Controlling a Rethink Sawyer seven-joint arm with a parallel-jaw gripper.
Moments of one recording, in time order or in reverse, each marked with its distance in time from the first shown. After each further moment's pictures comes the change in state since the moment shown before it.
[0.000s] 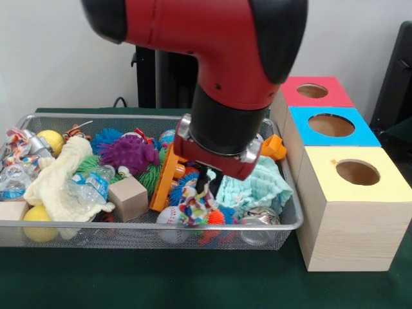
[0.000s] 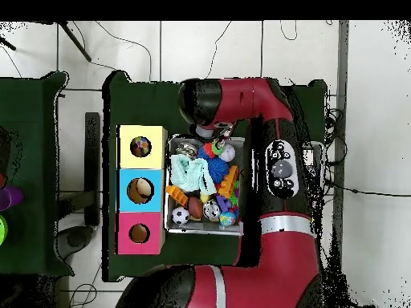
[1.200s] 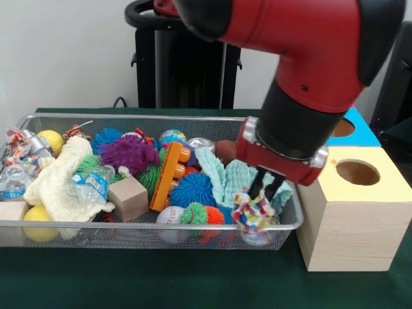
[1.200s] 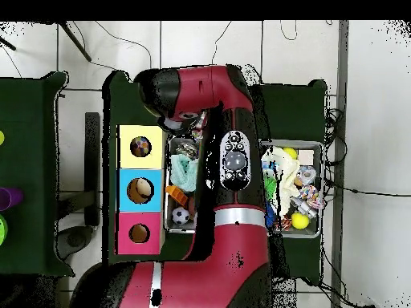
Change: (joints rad) arm 0.161 0.081 -0.124 -0.167 0.099 0.063 0.004
